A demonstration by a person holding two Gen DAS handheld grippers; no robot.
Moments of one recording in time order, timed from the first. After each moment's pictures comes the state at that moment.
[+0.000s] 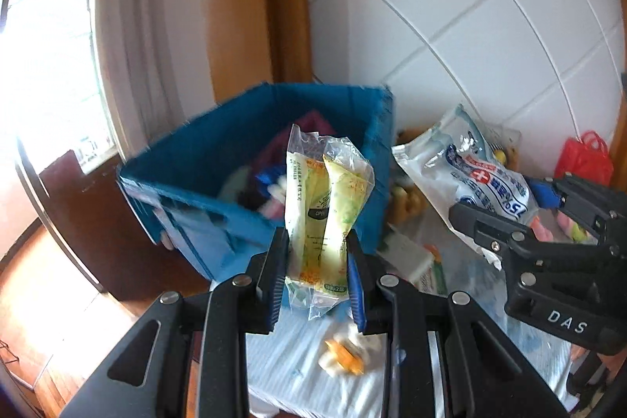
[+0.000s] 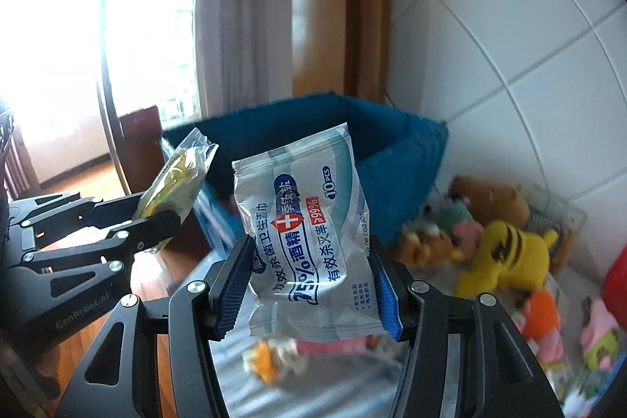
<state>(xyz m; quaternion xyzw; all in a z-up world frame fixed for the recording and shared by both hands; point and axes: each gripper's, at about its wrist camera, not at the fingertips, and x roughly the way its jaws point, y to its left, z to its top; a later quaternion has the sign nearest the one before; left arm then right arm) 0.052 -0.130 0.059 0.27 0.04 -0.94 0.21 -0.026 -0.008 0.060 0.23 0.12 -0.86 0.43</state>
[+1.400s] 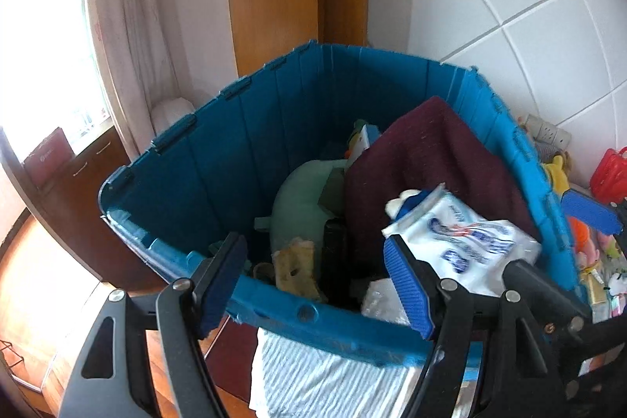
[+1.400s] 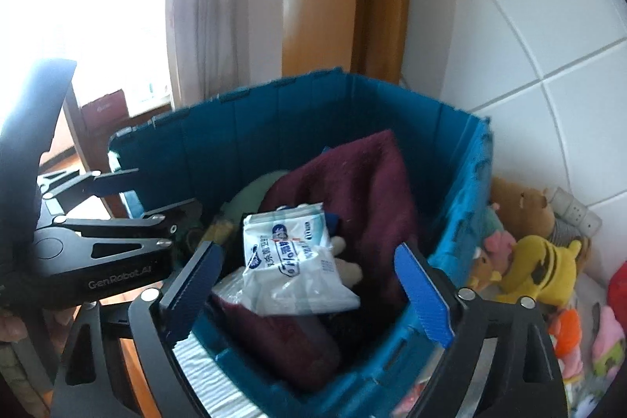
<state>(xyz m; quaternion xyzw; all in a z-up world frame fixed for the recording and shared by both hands) -0.041 -0.323 0.015 0.34 0.08 -0.91 0.21 -0.082 -0.177 0.027 0.27 0.14 -0.88 0.37</state>
